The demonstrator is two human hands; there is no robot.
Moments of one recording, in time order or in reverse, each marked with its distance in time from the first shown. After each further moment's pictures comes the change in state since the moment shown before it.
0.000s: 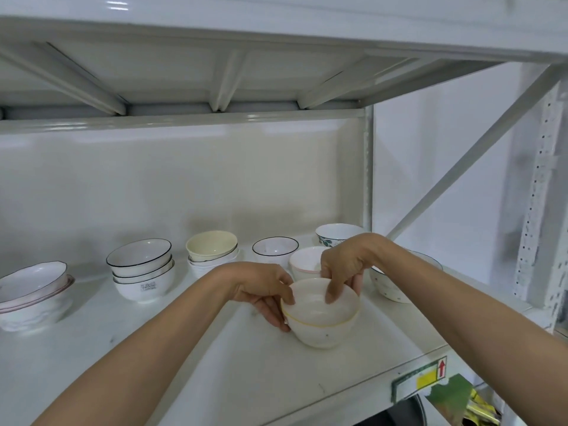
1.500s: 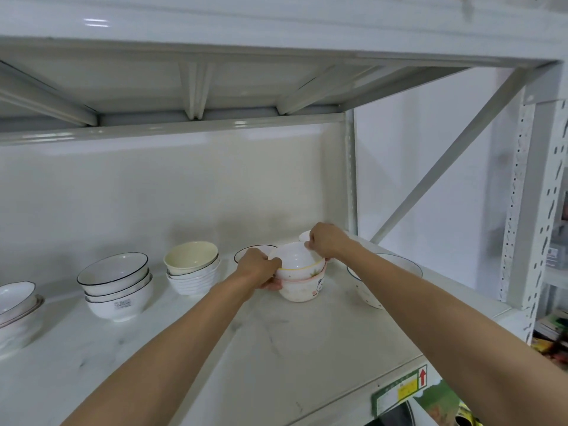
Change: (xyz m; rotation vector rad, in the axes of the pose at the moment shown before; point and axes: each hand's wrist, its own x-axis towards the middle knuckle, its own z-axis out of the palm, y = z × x) left_hand 0.066 0.017 -0.005 -0.239 0.742 0.148; right_hand 0.060 0.030 -0.035 0.039 0.795 0.073
